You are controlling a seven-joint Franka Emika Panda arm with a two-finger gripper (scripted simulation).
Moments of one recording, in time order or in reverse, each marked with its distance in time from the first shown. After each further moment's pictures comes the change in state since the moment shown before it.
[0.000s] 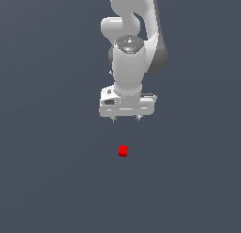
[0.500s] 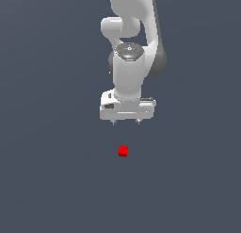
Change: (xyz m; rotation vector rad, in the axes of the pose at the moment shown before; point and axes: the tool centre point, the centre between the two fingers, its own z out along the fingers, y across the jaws) arm 0.005 0.001 0.014 -0.001 -0.004 0.018
